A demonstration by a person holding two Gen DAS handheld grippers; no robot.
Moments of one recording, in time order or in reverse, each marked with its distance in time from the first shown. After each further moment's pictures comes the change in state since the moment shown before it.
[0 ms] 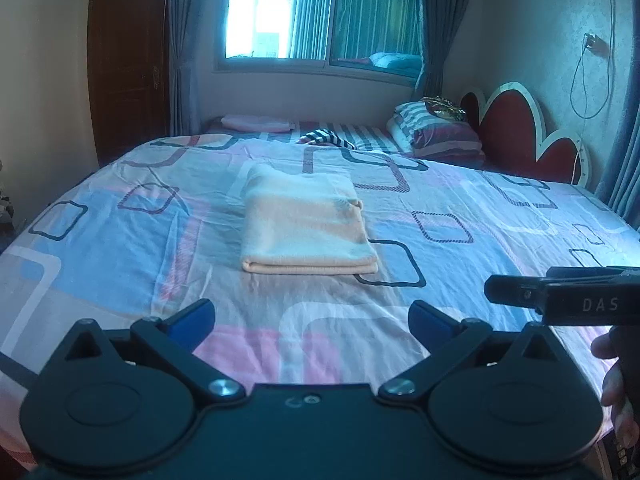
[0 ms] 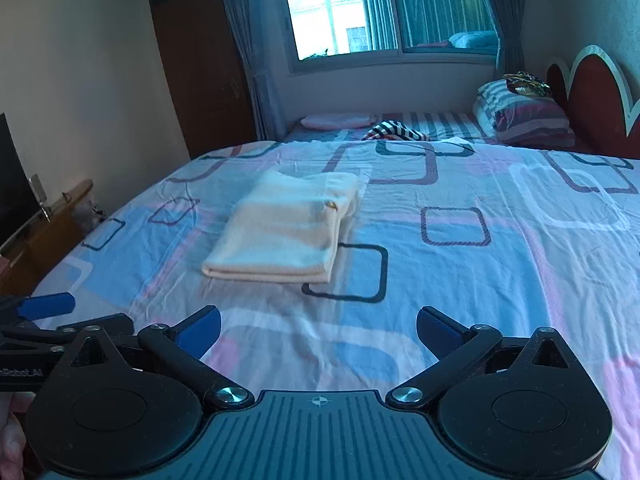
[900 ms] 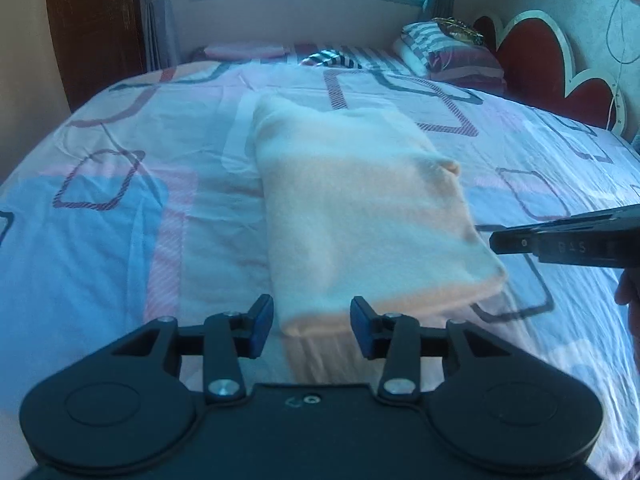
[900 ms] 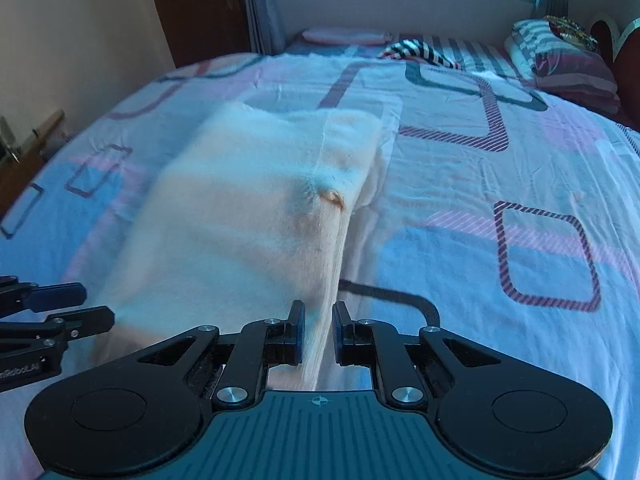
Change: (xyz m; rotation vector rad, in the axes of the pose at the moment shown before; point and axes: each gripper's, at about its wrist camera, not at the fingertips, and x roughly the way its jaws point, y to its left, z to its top) left arm 0.207 0.061 0.051 0.071 0.251 -0.031; right arm 0.230 -0.027 0.071 -0.045 0.235 0.030
